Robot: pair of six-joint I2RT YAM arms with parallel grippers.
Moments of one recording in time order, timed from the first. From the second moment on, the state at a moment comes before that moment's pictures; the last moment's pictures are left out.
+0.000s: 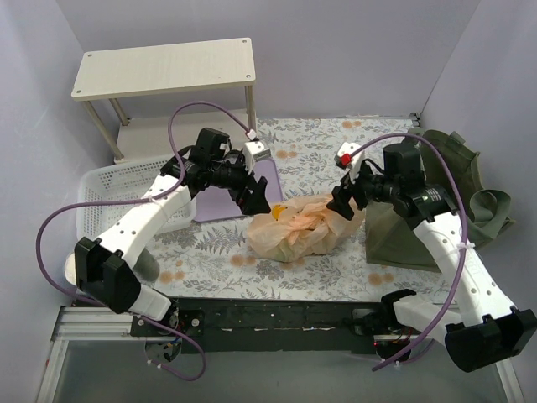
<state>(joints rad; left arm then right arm) -0.50 1.47 1.35 -0.69 0.70 0.24 0.32 1.05 1.12 -0.72 -0.56 -0.47</state>
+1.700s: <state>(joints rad) -0.66 1.59 1.56 -0.32 0.54 0.34 -0.13 1.23 1.38 -0.40 -0.68 -0.04</state>
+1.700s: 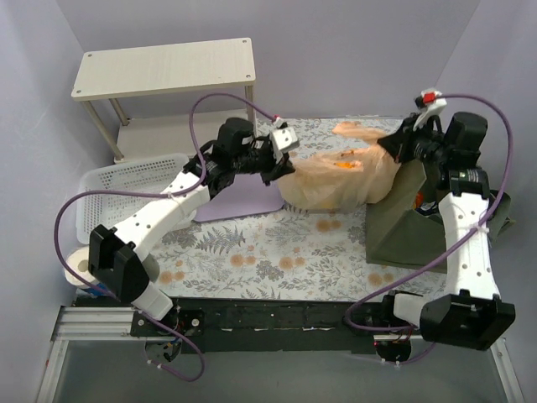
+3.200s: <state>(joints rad) -0.82 1.48 1.48 -0.56 0.70 0.50 0.44 1.03 1.31 -0.69 -0.28 -0.59</state>
